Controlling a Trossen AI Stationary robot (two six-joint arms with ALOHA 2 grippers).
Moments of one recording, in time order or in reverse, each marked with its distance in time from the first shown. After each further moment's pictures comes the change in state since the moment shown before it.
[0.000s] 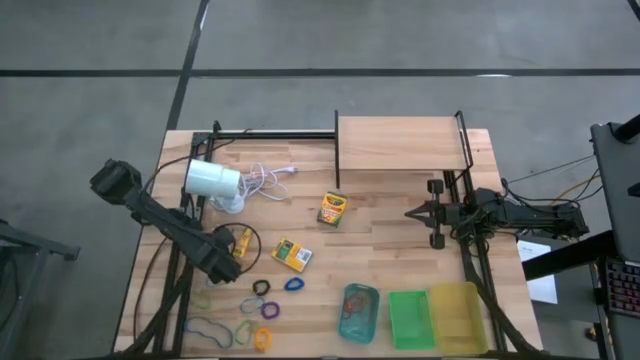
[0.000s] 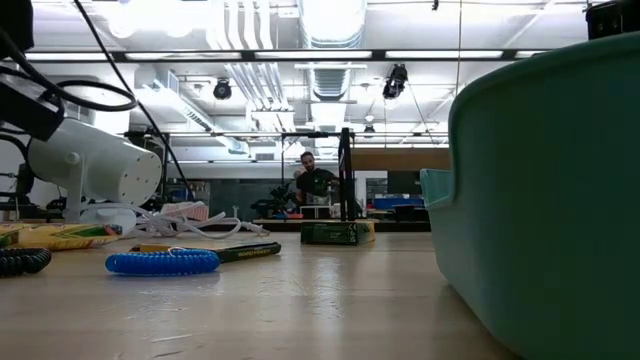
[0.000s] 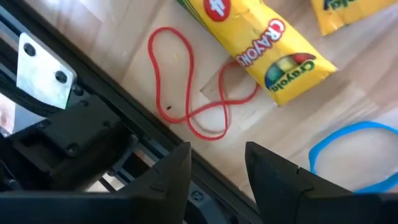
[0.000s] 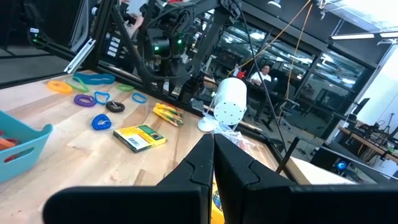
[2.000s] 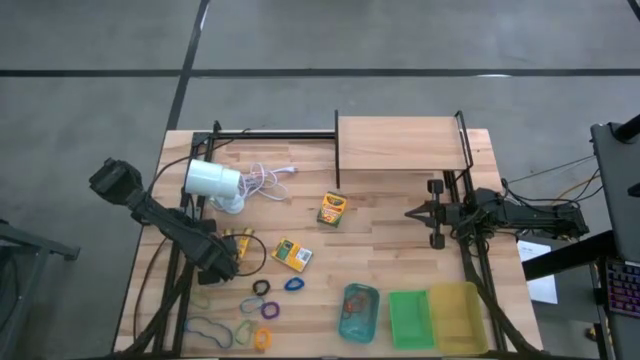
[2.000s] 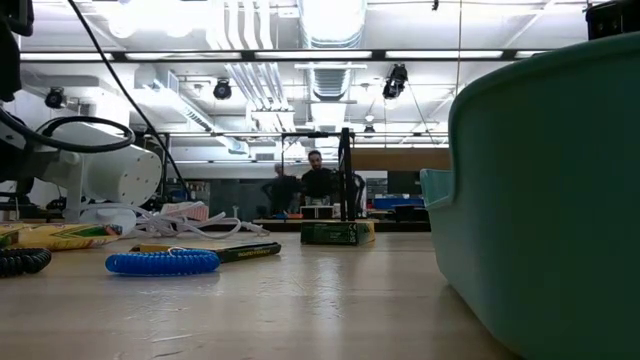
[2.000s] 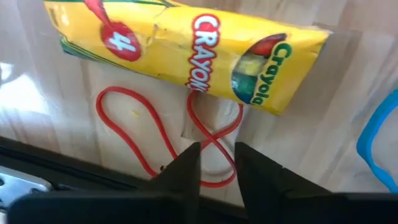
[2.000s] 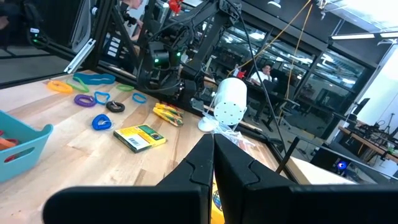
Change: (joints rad) left arm 0.001 0.000 -0.175 0.223 -0.053 0.488; right arm 0.000 0.000 0.000 0.000 0.000 0.000
